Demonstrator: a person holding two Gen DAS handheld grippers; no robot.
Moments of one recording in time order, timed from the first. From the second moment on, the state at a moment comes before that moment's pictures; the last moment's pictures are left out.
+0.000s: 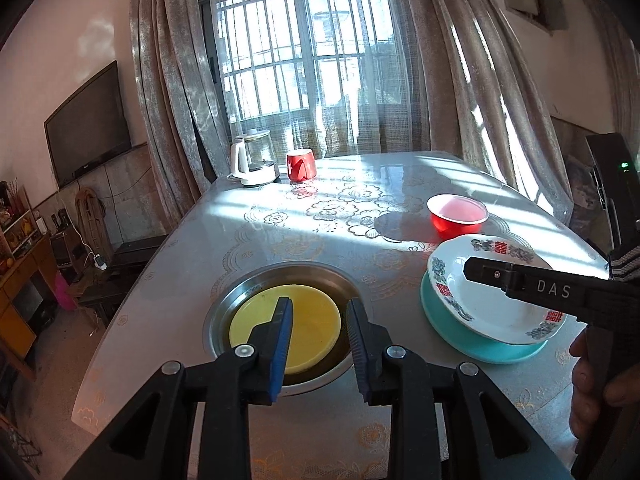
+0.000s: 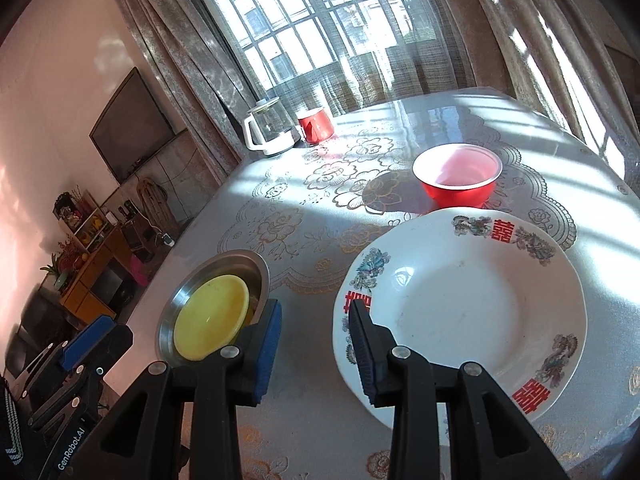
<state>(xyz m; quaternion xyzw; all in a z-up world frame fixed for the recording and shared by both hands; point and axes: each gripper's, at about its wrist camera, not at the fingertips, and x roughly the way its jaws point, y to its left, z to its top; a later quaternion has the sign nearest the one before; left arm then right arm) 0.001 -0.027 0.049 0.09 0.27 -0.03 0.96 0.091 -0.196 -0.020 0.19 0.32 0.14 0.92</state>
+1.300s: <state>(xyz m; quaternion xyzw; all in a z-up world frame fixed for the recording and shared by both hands) 0.292 -0.132 0.020 0.01 0.46 -0.24 0.85 0.250 -0.368 -0.044 0.33 0.39 0.02 0.86</state>
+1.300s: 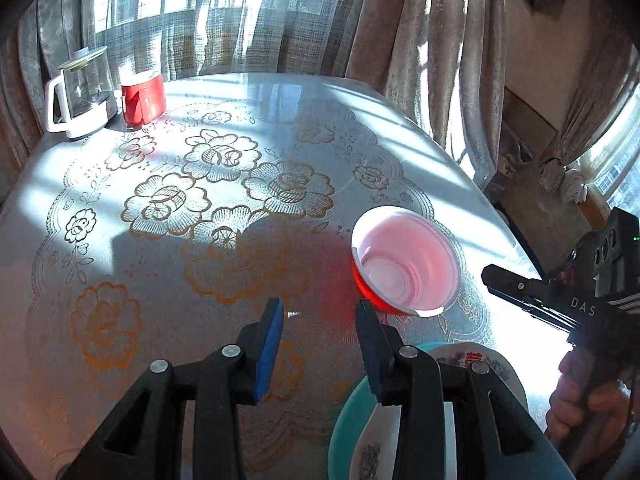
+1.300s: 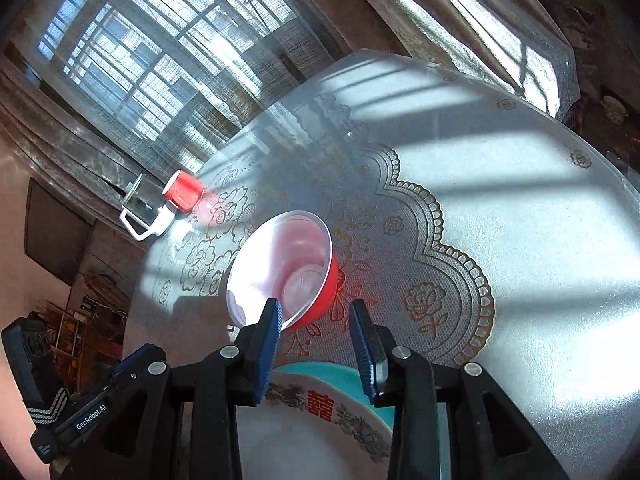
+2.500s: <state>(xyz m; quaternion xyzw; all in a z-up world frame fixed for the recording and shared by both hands) 0.280 -0.095 -0.015 -0.01 0.54 -0.15 0.83 0.326 -0.273 -0.077 0.28 0.49 0.09 0.82</state>
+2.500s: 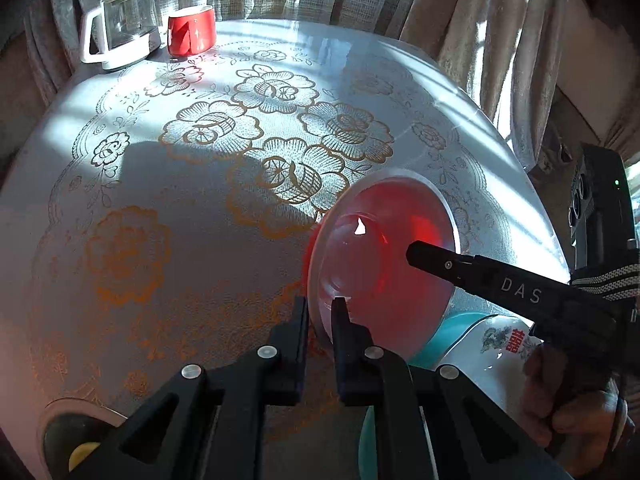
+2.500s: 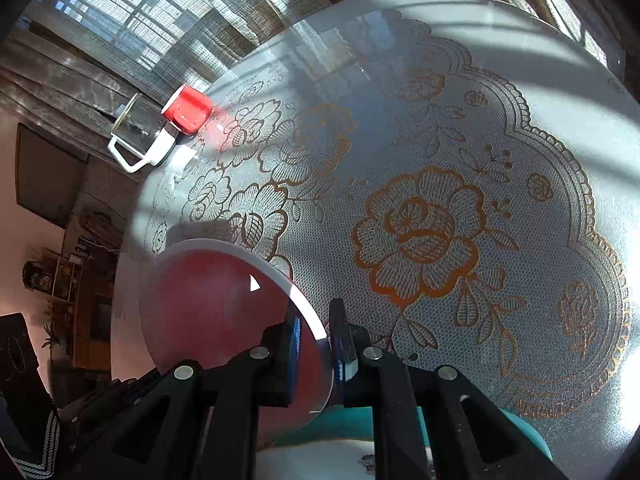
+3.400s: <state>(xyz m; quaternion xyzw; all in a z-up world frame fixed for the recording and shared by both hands) 0.255 -0.051 -0.017 -0.08 0.51 -0.16 0.84 0.297 -0.245 -0.056 0.26 0.46 0.10 0.85</state>
